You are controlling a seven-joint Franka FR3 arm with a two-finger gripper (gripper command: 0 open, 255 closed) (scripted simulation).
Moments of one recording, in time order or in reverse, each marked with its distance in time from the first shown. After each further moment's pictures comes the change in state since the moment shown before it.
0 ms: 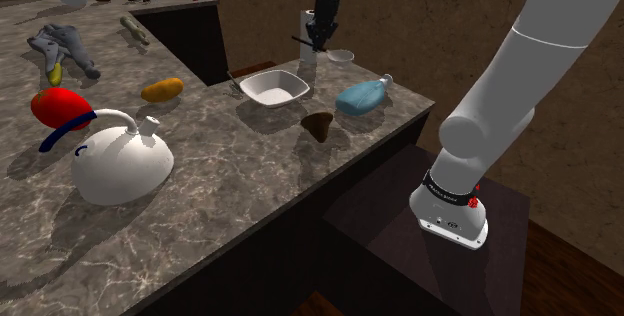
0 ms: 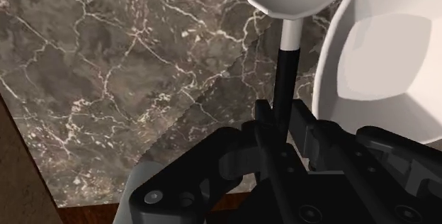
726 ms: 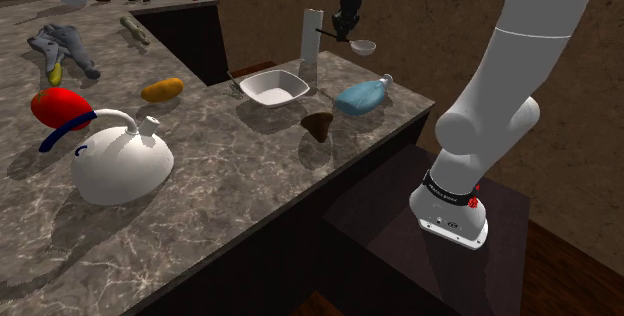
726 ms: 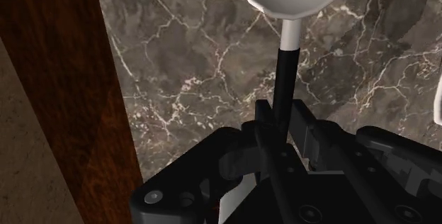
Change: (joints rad) arm -0.127 0.143 -0.115 0.181 0.021 -0.066 -0.244
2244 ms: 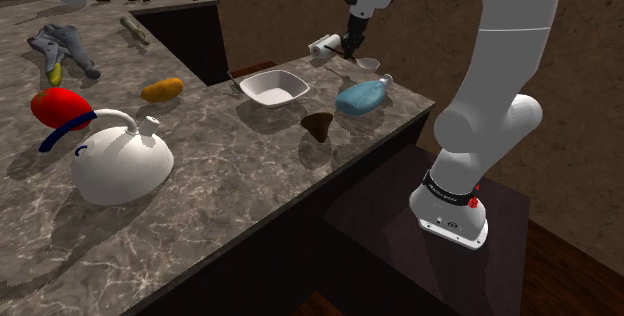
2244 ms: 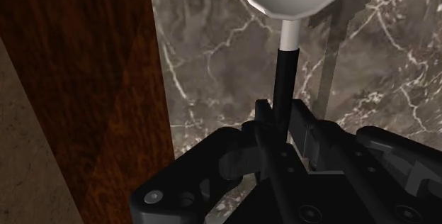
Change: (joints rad) arm -0.065 0.175 -0.037 0.007 0.039 0.151 -0.142
